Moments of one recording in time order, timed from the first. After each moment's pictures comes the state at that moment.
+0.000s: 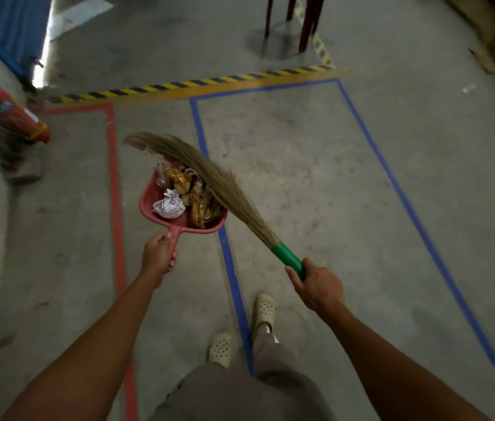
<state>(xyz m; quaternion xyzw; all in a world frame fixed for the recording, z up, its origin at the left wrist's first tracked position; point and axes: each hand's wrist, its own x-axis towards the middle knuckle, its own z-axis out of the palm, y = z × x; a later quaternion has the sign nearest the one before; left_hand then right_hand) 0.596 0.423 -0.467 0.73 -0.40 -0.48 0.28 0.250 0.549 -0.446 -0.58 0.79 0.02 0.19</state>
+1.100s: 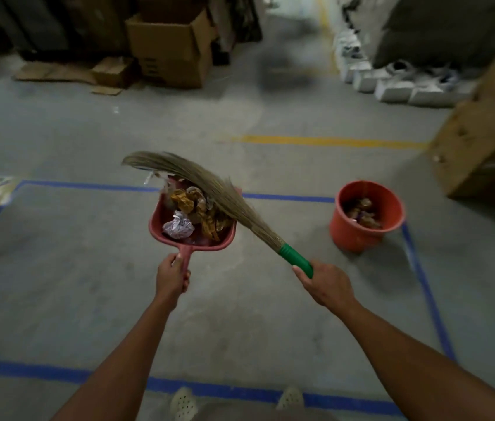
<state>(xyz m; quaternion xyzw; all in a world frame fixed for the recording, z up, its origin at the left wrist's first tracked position) 0.212 0.807 -0.392 0.33 -0.72 -0.61 0.04 0.171 1.154 -0.372 -0.04 0.99 -0.14 0.07</state>
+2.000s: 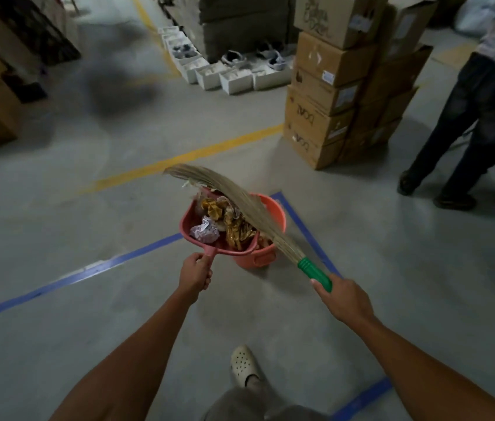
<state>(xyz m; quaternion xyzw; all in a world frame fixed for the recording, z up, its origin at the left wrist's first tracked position) -0.158 1.219 -0.417 0.11 -0.80 -0.55 -0.22 0.023 1.512 -0.407 0.30 0.93 -0.18 0.07</state>
